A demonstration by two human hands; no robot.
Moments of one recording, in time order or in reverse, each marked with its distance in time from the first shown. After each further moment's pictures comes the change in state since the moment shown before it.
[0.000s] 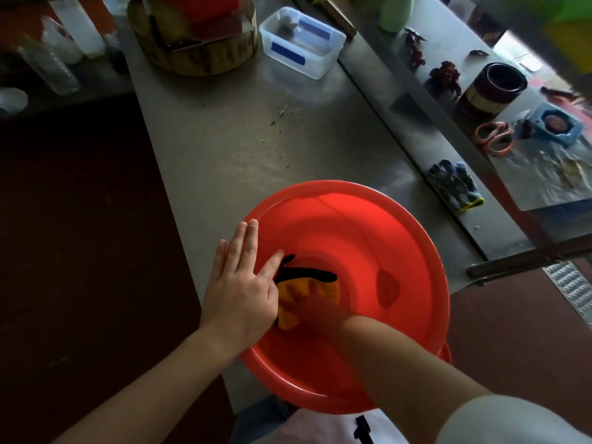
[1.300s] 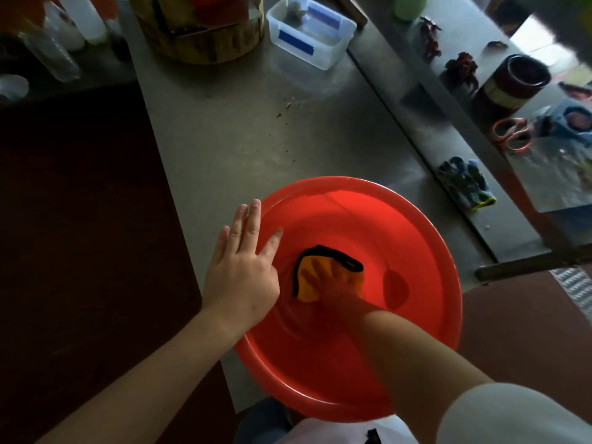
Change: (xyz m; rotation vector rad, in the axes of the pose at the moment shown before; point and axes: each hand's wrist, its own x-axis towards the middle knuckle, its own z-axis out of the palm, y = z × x) left_hand 0.023 -0.011 0.004 0.040 -0.015 -0.057; right_hand 0.052 0.057 0.025 0.134 0.193 0.021
